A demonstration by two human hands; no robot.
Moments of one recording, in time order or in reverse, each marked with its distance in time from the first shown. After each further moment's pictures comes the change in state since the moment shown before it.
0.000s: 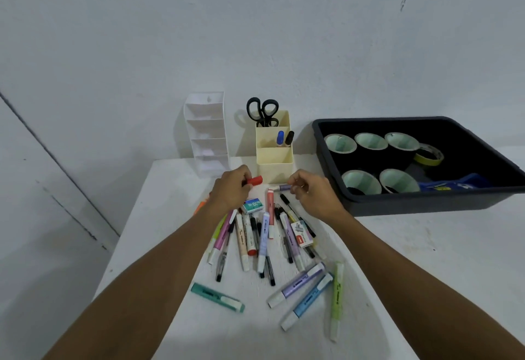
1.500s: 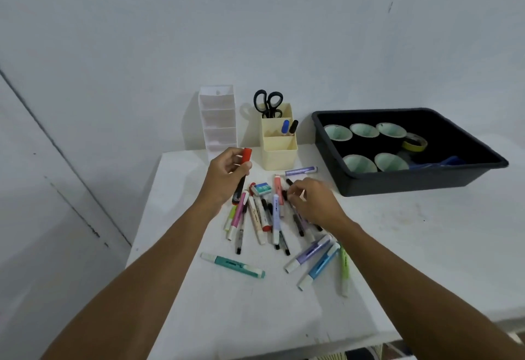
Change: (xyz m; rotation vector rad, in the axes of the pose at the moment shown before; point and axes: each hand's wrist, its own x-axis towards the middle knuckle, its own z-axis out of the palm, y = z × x) left_hand -0.078 0.007 -0.059 -0.801 0.117 0.051; right_hand -0.061 -0.043 0.021 -0.338 -0.051 0.076
